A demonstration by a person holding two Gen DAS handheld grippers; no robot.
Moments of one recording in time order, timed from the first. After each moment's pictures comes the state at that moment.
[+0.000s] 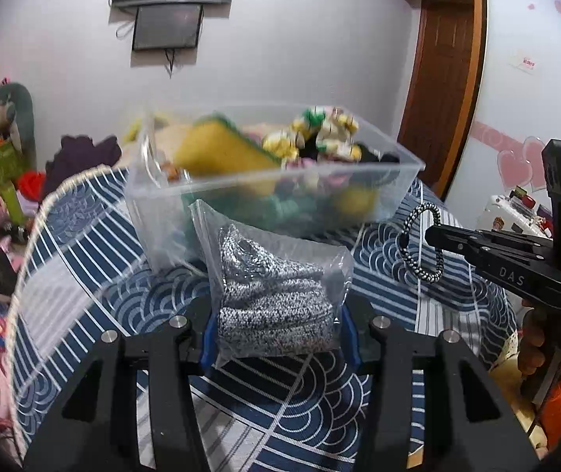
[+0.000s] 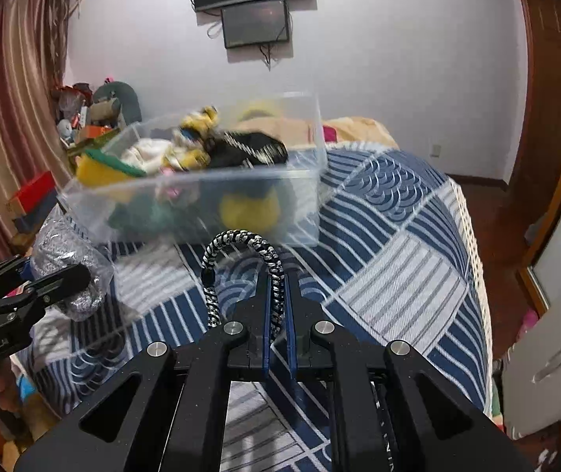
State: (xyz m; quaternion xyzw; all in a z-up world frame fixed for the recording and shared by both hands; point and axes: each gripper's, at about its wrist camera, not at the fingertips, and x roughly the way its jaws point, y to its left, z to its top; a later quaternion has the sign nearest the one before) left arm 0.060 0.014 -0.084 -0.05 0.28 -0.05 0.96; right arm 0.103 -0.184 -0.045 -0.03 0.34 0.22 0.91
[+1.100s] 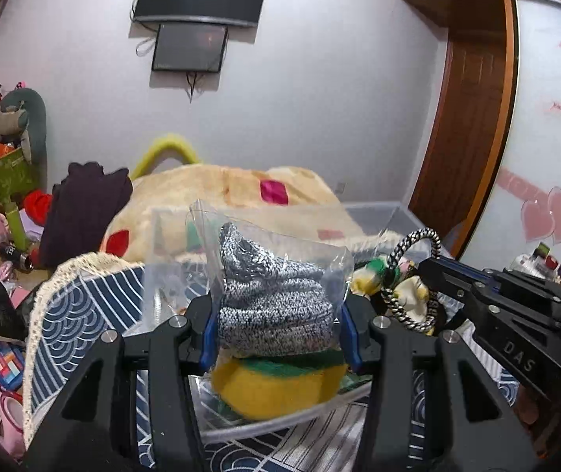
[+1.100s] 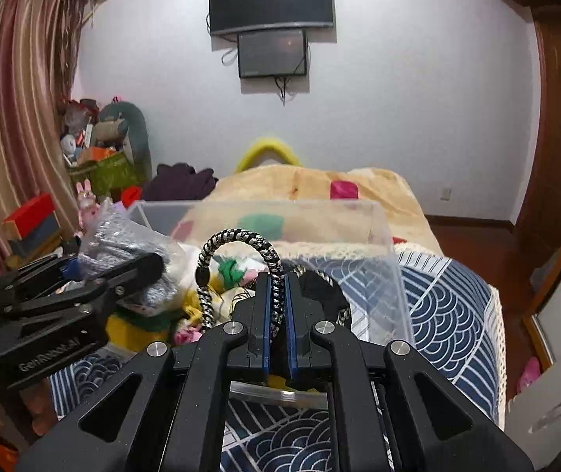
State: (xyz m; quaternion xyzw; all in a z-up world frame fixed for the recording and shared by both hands) left arm 0.160 0.052 -0.035 -0.08 0.24 -0.02 0.97; right arm 0.163 -0.109 -0.011 -0.05 0.29 0.23 0.93
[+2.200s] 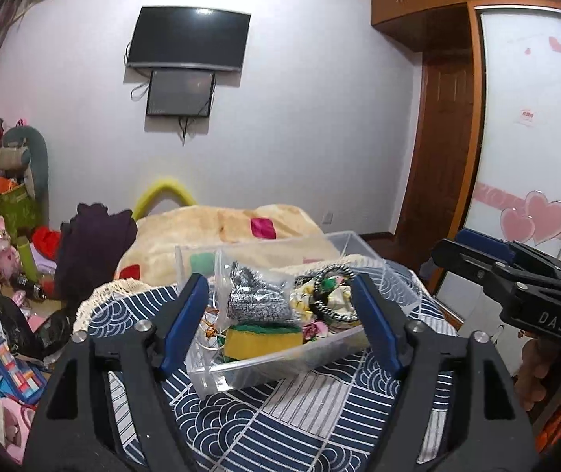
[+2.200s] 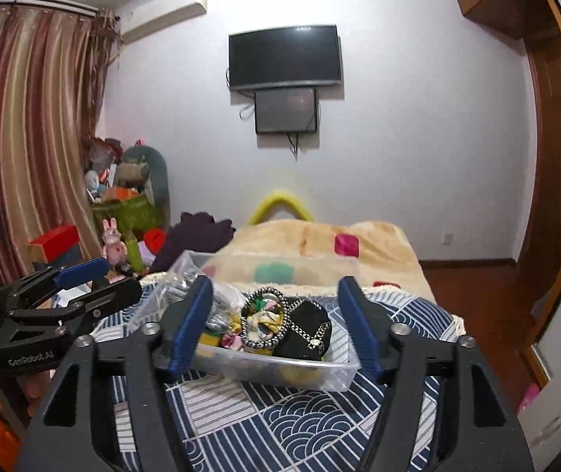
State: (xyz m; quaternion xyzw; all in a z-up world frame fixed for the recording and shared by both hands) left arm 0.063 0.040 0.014 -0.05 0.17 -0.03 0.98; right arm 0.086 -0.152 0.057 -0.03 0.19 0.26 0.95
